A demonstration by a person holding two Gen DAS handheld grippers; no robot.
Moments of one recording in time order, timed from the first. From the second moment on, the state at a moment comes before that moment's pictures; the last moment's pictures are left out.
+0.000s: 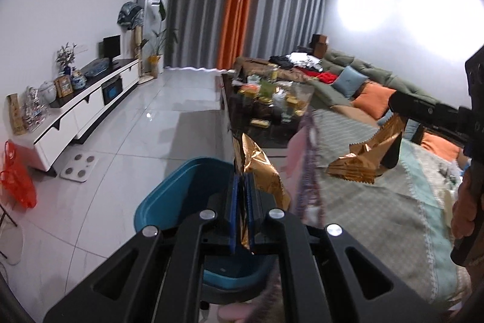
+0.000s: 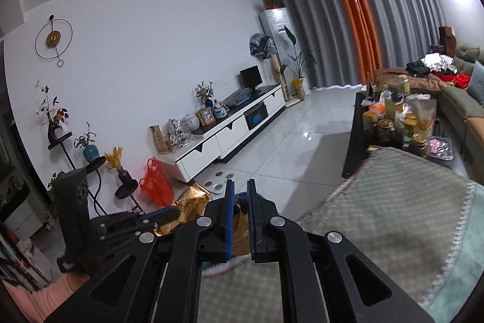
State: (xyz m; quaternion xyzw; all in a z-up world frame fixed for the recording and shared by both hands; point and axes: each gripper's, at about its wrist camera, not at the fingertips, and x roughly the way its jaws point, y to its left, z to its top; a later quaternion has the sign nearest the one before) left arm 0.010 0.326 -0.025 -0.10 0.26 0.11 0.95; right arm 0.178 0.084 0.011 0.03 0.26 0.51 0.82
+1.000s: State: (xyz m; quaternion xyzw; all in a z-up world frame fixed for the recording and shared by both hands) left arm 0.034 0.370 -0.071 -0.17 0.30 0.15 0.93; right arm 0.199 0.147 -0.038 0.00 0.37 0.49 0.79
